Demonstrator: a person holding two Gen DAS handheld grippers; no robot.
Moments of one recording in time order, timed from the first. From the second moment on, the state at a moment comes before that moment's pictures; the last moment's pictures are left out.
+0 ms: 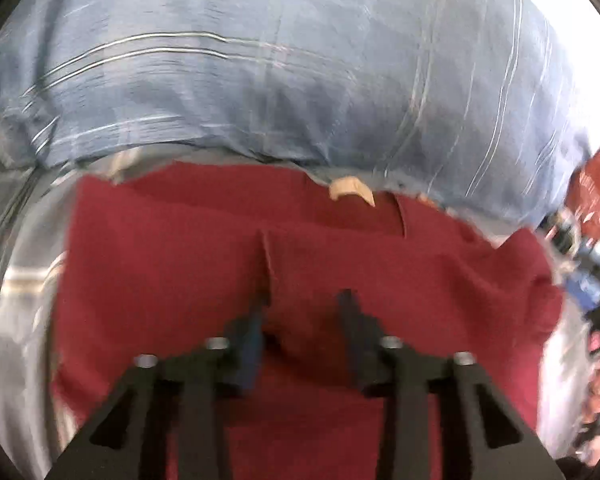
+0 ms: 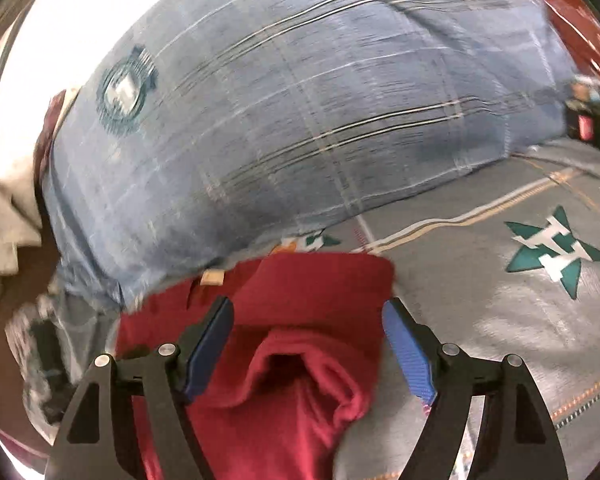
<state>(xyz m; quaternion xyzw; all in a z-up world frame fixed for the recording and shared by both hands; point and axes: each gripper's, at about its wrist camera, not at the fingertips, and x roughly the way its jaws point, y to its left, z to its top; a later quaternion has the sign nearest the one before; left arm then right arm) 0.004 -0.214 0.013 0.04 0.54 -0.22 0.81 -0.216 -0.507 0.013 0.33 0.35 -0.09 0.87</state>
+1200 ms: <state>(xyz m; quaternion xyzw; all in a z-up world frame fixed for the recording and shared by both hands) 0.017 -0.132 0.020 -0.01 0.54 -0.19 0.82 -0.247 -0.457 0.008 0.18 0.50 -0.01 0.85</state>
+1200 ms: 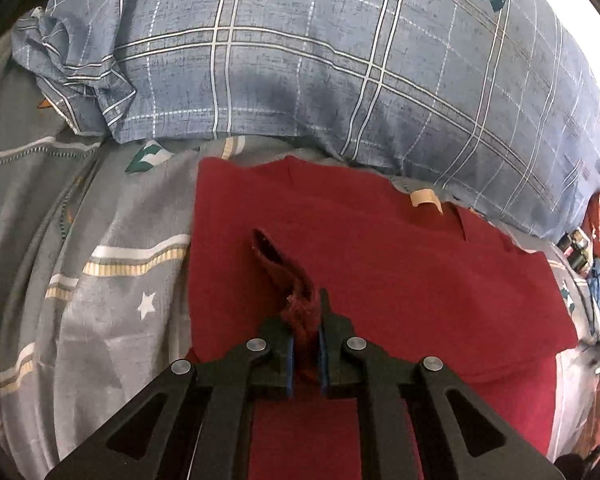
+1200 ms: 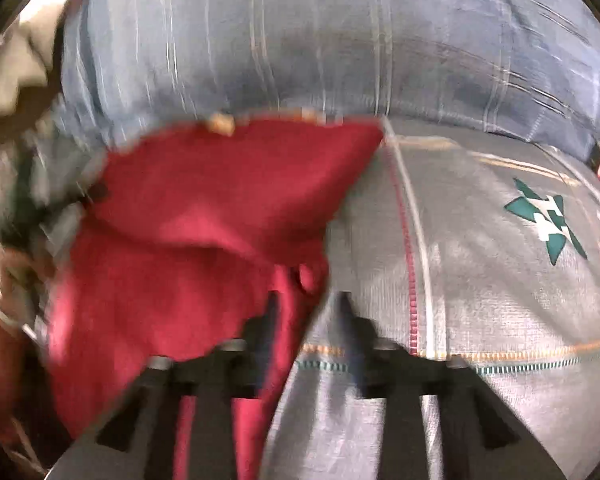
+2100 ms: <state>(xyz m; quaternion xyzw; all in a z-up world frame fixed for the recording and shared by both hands) 0.014 -0.151 0.002 0.03 0.51 -0.19 0.84 -0.199 -0.477 0.020 0.21 0.43 -0.08 0.87</state>
